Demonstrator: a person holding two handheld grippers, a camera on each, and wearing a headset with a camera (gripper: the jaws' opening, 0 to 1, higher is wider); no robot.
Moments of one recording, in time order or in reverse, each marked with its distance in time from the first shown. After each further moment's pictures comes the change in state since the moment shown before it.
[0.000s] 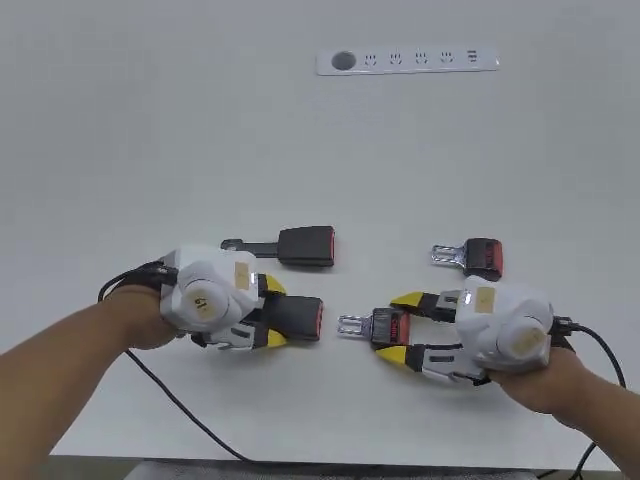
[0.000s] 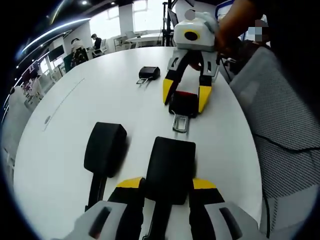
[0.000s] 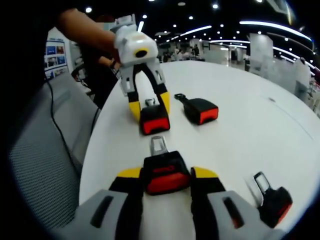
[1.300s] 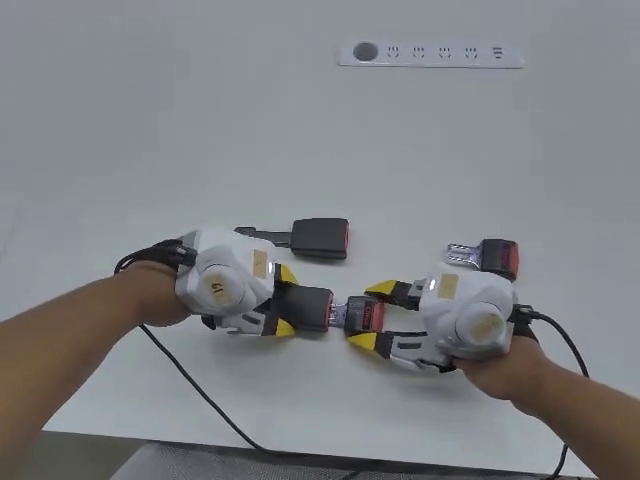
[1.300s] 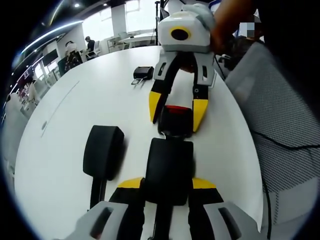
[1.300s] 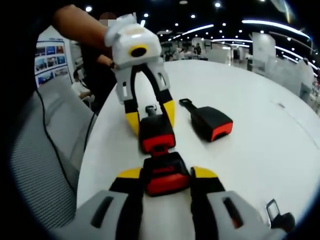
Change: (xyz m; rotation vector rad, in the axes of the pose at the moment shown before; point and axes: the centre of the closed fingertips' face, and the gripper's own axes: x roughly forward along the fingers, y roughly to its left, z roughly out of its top) left arm 0.002 -0.001 0.000 0.049 0.011 -0.028; right arm 0.027 0.006 0.023 0.001 0.007 0.022
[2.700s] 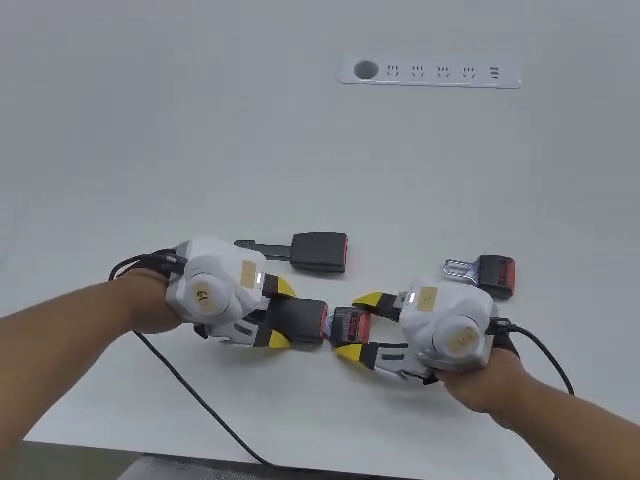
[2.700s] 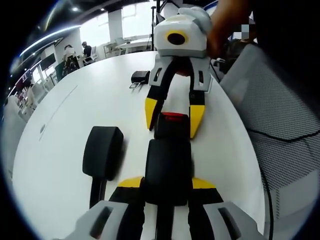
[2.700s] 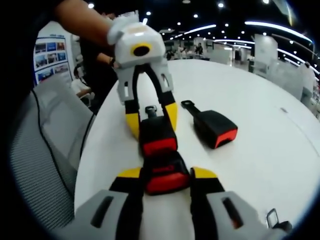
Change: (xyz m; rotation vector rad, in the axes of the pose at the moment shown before) left arm -0.004 0.000 -0.003 0.025 -0.062 -0.032; right arm 0.008 -0.002 0.006 -0.025 0.008 0.006
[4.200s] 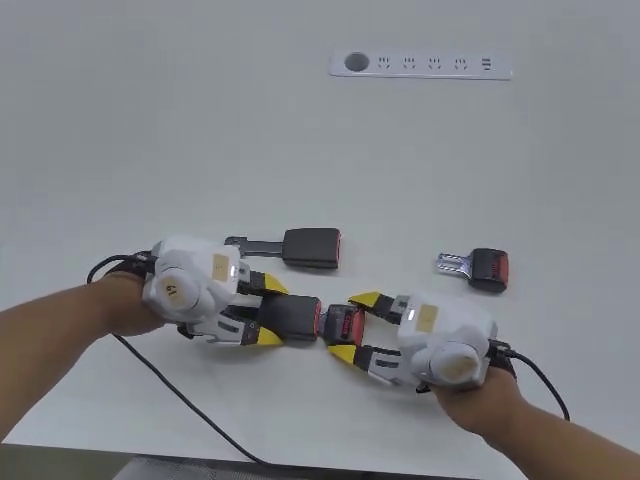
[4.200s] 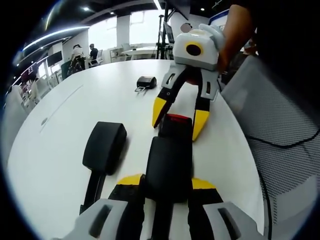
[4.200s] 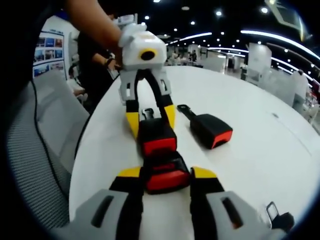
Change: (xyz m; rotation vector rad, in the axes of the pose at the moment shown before) left arm 0.000 0.001 -0.002 -0.065 -0.089 -0.007; right arm -0.002 0.003 0.001 -0.033 -0.055 -0.096
